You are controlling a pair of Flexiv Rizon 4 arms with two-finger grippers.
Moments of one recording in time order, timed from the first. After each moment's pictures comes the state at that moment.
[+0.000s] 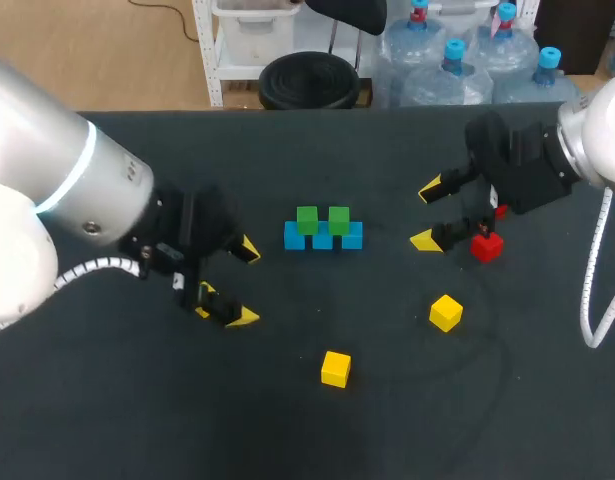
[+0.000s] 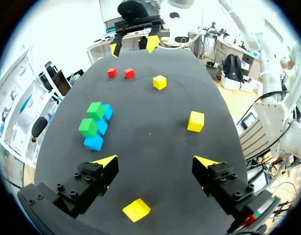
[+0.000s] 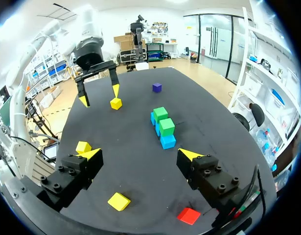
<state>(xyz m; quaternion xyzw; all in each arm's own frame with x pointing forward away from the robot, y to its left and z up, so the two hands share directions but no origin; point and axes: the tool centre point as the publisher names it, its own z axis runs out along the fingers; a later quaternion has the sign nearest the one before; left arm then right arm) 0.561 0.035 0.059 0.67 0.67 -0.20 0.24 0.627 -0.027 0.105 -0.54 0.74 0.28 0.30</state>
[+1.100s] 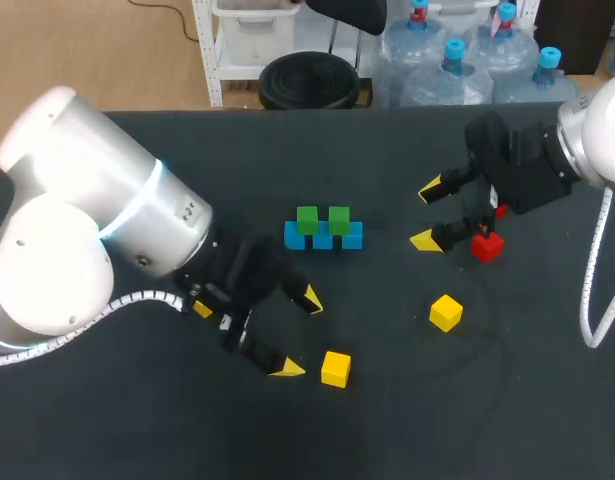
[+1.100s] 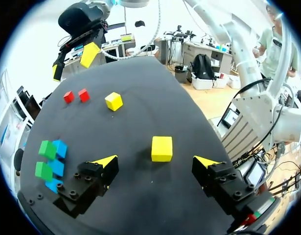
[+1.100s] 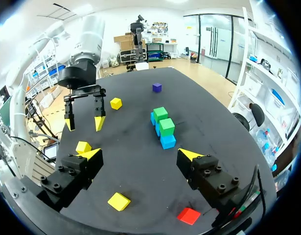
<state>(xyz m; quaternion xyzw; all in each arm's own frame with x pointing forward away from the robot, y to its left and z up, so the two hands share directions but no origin) 0.503 -0.031 0.031 0.74 0.57 -0.28 0.22 0.627 -0.027 0.105 -0.54 0.74 0.28 0.30</state>
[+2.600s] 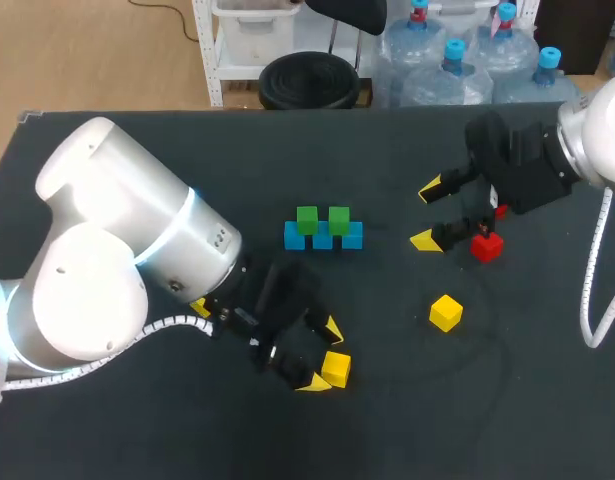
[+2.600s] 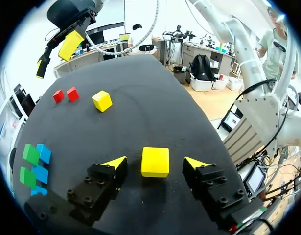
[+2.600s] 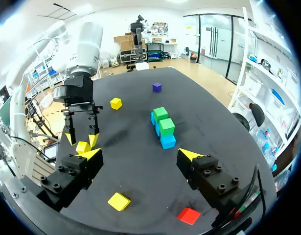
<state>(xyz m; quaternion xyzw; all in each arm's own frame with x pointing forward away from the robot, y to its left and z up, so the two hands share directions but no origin) 0.487 -0.059 0.005 0.74 0.57 -0.29 0.21 0.627 -0.027 0.105 -0.54 0.74 0.28 0.30</state>
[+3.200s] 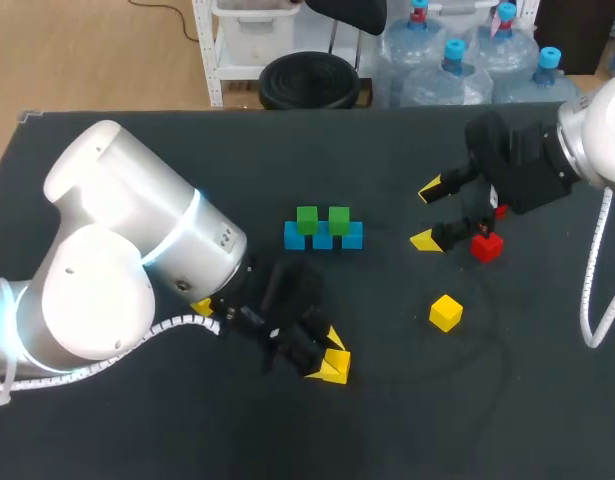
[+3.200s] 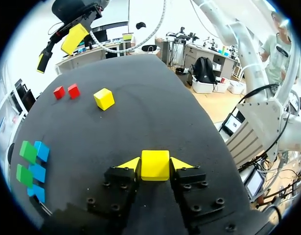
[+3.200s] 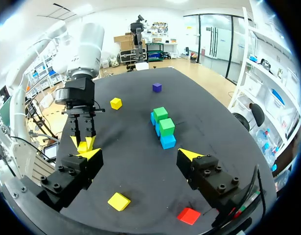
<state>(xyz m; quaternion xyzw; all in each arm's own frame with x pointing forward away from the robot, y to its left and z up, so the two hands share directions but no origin) 0.491 -0.065 0.000 0.72 0.59 -0.30 0.21 0.627 -0.027 0.105 -0.54 0.74 0.28 0.30</state>
